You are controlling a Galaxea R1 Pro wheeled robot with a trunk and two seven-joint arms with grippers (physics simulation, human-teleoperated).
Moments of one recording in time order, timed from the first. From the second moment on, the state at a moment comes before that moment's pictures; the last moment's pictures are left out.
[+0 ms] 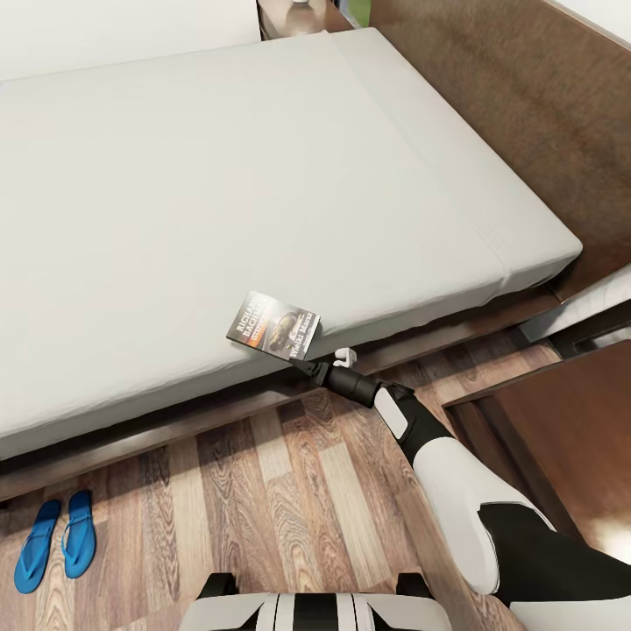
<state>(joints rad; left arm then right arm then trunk) 0.20 0.28 -0.25 0.00 0.11 -0.16 0.07 -1.03 0.17 -0.05 -0.45 -0.34 0.32 0.87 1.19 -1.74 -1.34</state>
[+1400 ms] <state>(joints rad) 0.20 0.28 -0.25 0.00 0.11 -0.16 0.07 -1.04 0.17 -0.05 -0.45 -0.34 0.32 0.87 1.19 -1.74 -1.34</state>
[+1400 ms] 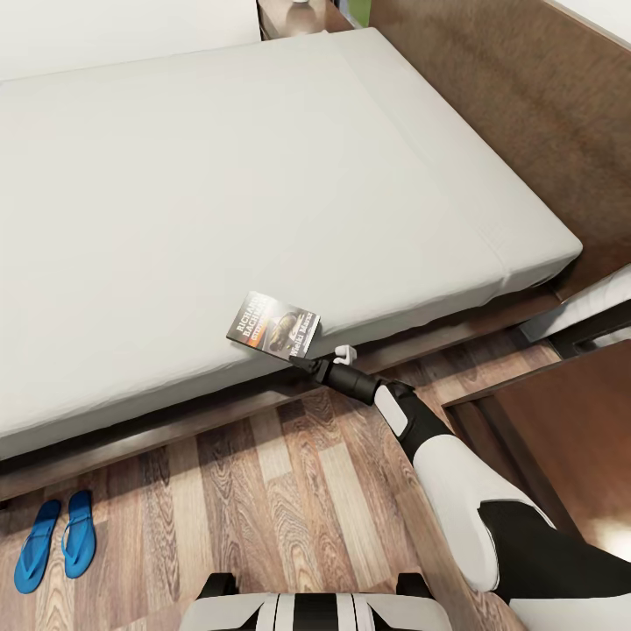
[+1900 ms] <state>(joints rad) 0.20 0.28 -0.25 0.00 0.11 -0.16 0.07 -1.04 0.17 -0.05 -0.45 -0.34 0.32 0.87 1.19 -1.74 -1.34</state>
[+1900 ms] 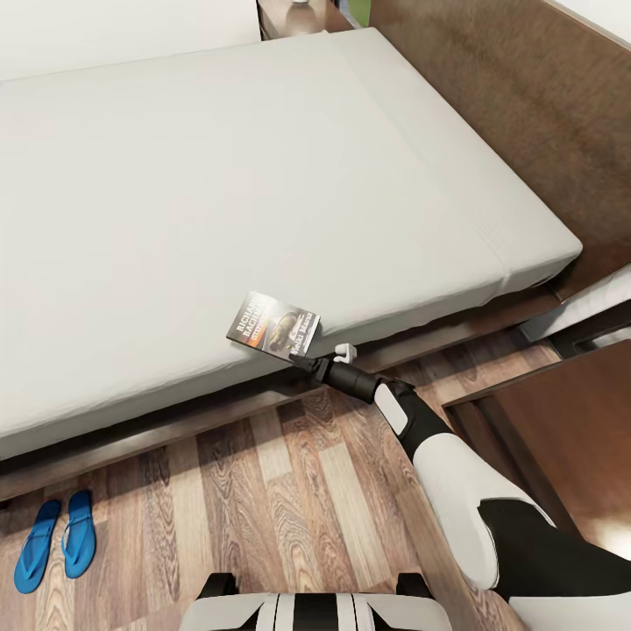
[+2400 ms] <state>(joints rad) 0.20 0.28 -0.25 0.00 0.11 -0.17 0.07 -1.05 0.17 -0.05 -0.45 -0.34 0.32 0.87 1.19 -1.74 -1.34</state>
